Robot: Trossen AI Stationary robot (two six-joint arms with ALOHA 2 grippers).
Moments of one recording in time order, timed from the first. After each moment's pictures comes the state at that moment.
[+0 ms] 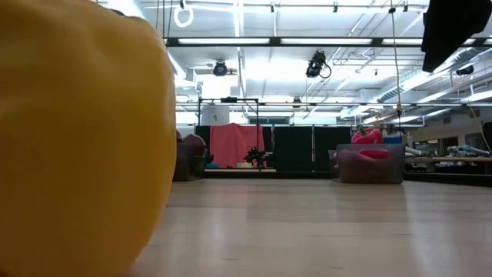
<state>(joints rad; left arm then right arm) -0.71 1.84 1.19 -0.22 -0.34 -0.68 0.59 1.49 1.24 -1.13 0.35 1.20</state>
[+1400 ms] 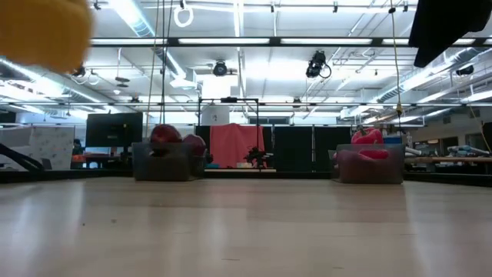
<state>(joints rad) -0.76 1.38 1.18 -1.00 -0.51 -1.09 0.61 1.49 1.24 -1.11 0.43 1.26</state>
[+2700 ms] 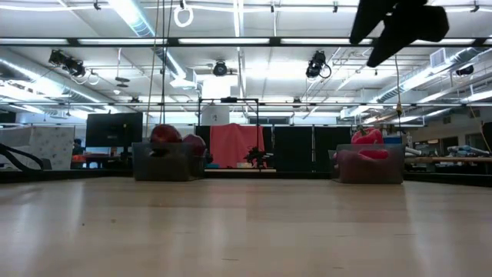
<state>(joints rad) -1.22 1.33 0.97 -1.16 -0.40 -1.81 0.48 1.49 1.24 -0.94 0.45 1.23</state>
